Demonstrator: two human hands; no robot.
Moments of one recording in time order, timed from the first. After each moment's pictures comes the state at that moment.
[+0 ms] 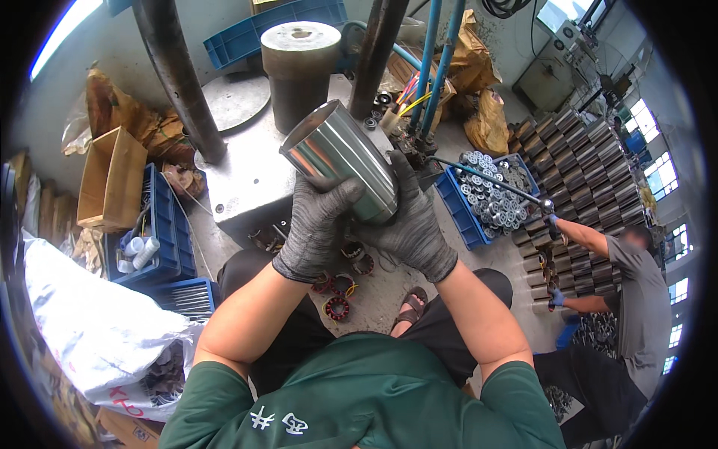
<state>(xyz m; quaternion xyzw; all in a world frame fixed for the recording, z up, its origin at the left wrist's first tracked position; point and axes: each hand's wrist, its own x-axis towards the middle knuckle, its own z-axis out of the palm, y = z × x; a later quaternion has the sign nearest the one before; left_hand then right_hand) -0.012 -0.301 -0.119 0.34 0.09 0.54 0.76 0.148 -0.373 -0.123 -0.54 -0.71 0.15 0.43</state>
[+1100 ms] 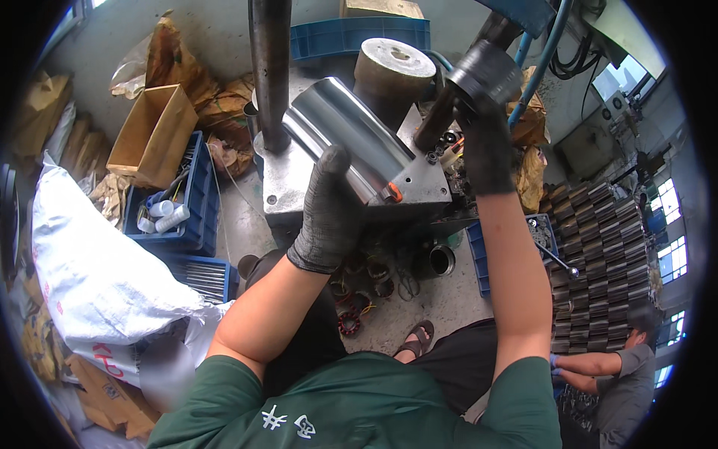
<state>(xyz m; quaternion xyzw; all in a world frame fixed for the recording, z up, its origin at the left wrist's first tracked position) -0.076 -0.261 -0.096 0.28 0.03 0.62 0.73 0.189 -0.192 -0.049 -0.32 -0.53 0.36 0.69</state>
